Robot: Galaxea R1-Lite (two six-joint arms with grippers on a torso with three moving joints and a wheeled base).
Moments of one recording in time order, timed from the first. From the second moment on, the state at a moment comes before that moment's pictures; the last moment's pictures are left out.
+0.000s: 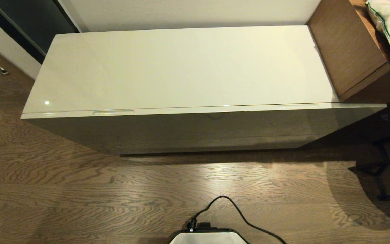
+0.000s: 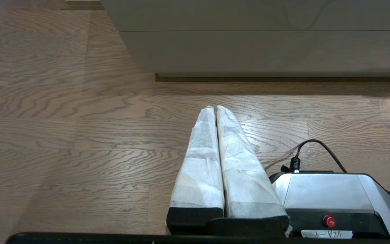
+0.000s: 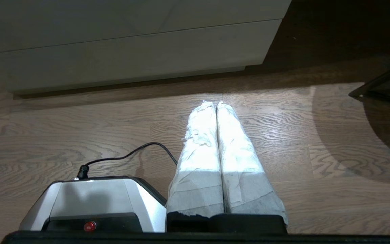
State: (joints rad) left arm 0.01 0.00 -0.02 0.04 0.00 0.00; right arm 0.01 0.00 0.00 -0.02 -0.03 0.07
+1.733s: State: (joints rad) left arm 0.01 0.00 -0.02 0.04 0.00 0.01; right arm 0.01 0.00 0.00 -0.02 -0.03 0.07
